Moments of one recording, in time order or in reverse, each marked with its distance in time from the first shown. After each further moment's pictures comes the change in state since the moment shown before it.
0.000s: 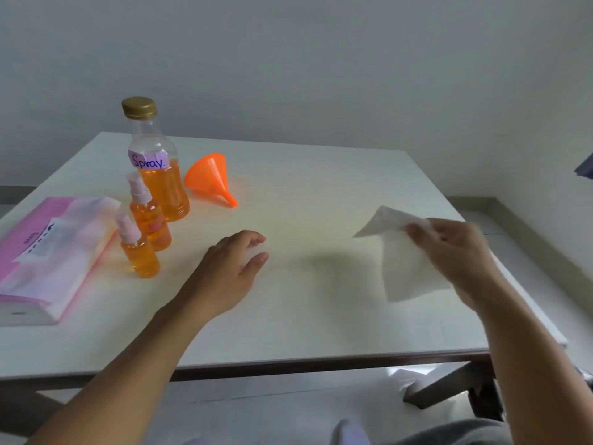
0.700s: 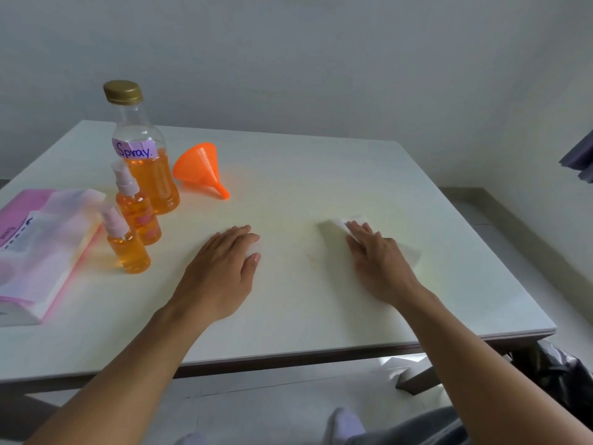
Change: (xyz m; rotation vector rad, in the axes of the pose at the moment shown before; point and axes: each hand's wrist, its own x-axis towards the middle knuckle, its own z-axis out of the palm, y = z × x) left_hand -0.003 -0.010 0.014 0.309 -0.024 0.059; right_hand 0.000 0.023 0.084 -0.545 -0.246 -0.195
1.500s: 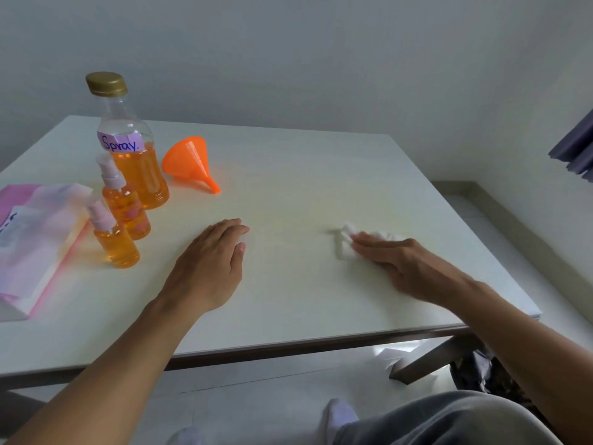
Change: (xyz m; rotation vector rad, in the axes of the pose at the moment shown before) left_hand 0.003 -0.002 0.006 -0.019 0.035 -0.015; right_hand -0.015 0.073 -0.039 -0.198 -0.109 -0.580
